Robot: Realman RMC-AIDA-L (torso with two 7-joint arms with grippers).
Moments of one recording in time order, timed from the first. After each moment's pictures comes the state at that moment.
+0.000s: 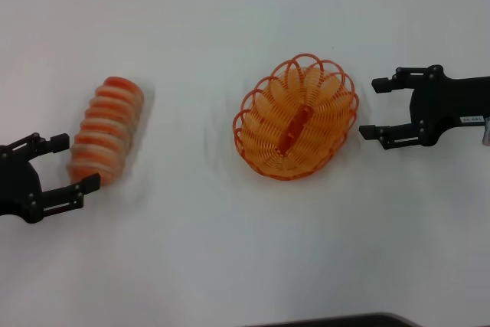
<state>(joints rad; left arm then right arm) -0.29 -2.09 0.55 0.68 2.09 1.61 -1.11 0.38 2.06 -0.73 -0.84 -2.17 -1.51 1.22</state>
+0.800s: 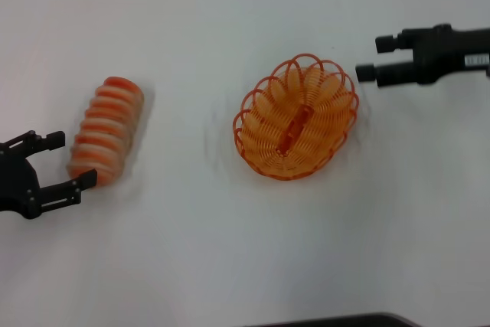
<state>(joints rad) -0.30 -2.09 0.54 0.68 2.10 1.58 -1.11 0.48 2.03 -0.64 -0.86 -2.17 -1.57 1.67</state>
